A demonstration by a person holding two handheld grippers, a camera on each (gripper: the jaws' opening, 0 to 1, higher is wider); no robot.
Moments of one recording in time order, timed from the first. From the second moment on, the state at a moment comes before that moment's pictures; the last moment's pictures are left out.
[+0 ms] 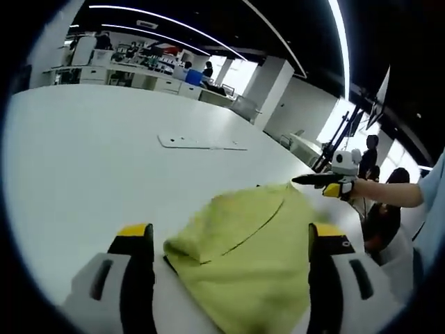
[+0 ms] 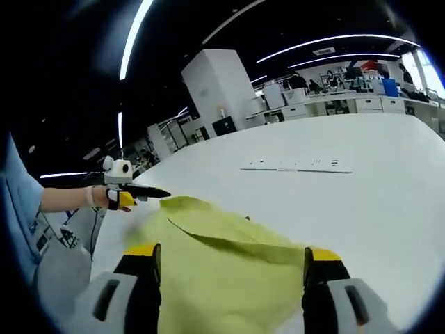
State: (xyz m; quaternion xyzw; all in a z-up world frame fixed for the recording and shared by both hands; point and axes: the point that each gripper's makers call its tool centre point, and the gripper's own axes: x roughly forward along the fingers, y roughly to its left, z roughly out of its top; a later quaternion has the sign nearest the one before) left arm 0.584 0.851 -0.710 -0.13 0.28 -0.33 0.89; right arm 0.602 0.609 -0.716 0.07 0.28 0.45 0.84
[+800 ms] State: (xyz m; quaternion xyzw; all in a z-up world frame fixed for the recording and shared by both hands) left arm 0.560 0.812 -0.727 -0.14 0.33 -0.38 0.85; right arm 0.583 0.626 -0.733 0.08 0.31 0.47 0.82
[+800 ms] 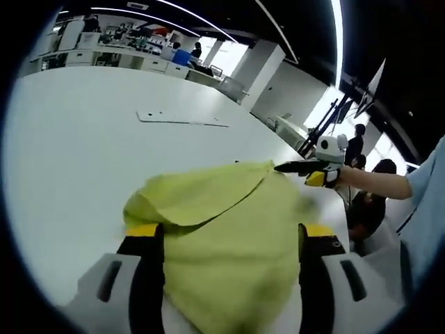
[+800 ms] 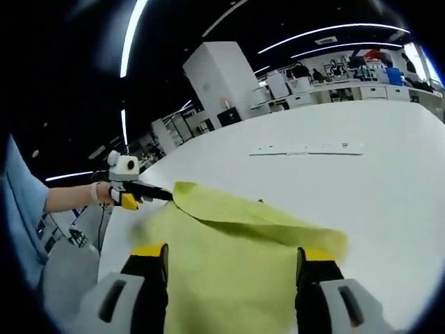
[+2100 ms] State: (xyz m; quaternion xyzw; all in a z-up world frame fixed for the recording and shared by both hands) left arm 0.544 0.844 -0.704 -0.12 0.30 -0.36 0.88; right arm 0.553 0.598 -0.708 0.05 0.27 0.46 0.85
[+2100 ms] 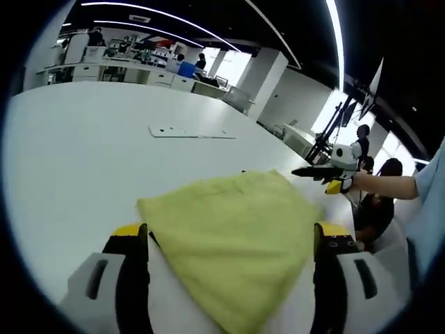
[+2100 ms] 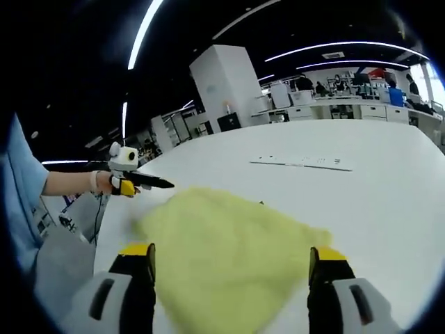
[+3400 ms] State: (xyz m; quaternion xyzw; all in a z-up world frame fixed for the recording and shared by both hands) left arm 0.444 0.888 -0.727 -0.12 0.33 -0.35 0.87; right arm 0.455 0.558 -0.732 0.04 0.31 0.45 0.84
